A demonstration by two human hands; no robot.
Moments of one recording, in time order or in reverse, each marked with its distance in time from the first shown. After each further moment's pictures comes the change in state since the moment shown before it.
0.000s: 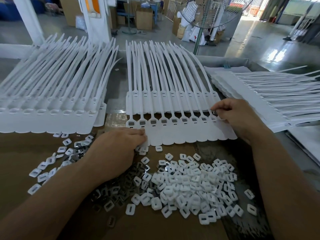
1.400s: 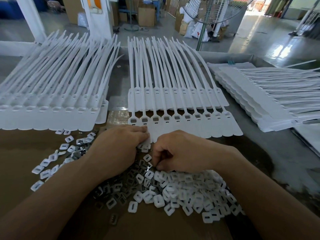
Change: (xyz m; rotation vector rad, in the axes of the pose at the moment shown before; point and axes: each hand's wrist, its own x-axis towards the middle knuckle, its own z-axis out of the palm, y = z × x) left_hand -0.006 0.002 -0.001 0.035 -0.023 -0.008; right_hand -0.079 -0.080 0.066 -0.370 -0.842 -0.531
